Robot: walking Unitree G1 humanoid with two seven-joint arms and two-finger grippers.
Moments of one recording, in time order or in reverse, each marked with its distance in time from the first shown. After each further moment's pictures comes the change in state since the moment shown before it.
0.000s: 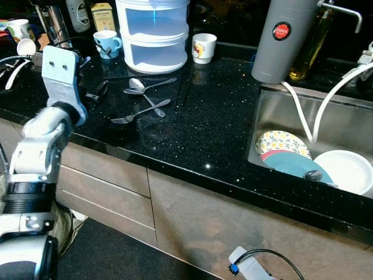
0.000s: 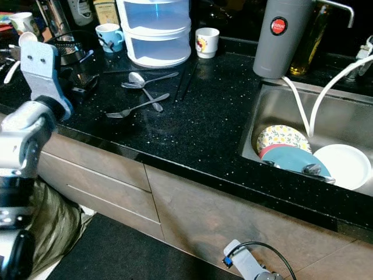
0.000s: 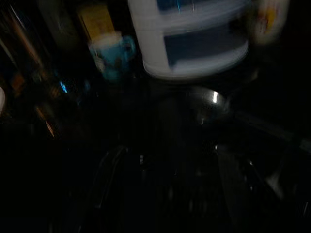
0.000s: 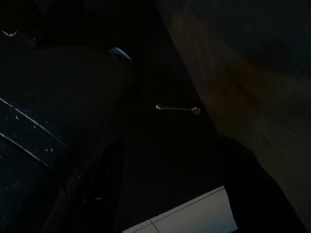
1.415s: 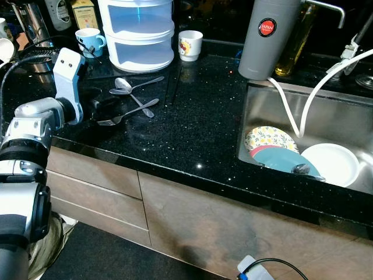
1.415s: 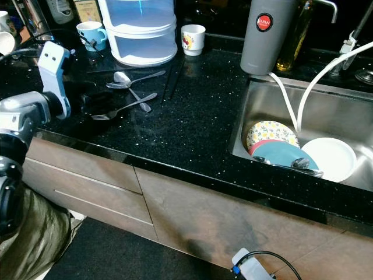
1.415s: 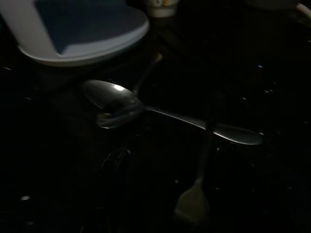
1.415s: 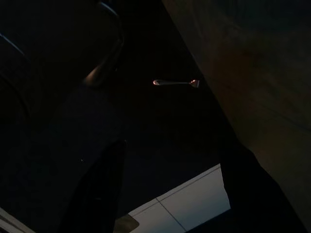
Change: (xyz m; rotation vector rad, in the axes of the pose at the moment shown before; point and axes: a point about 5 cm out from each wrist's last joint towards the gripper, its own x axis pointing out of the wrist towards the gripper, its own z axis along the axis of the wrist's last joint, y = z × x) left arm 0.027 0.003 -0.006 -0.074 0.097 -0.398; right arm -0.005 -0.003 -0.025 0.010 0.048 -0.025
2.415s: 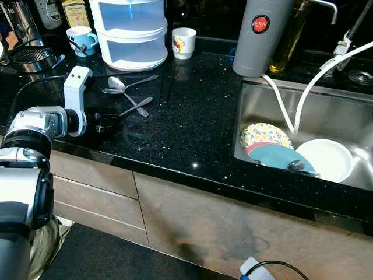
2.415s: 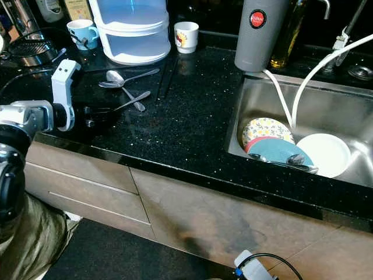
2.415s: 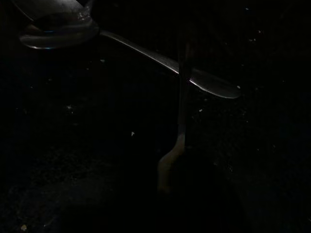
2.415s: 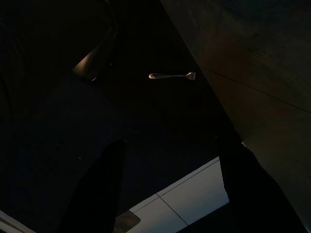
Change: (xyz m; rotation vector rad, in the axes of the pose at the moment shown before) left arm 0.002 -0.008 -0.020 -0.237 0.271 -0.098; right arm -0.001 -0.001 -0.005 0.001 0.004 -0.031
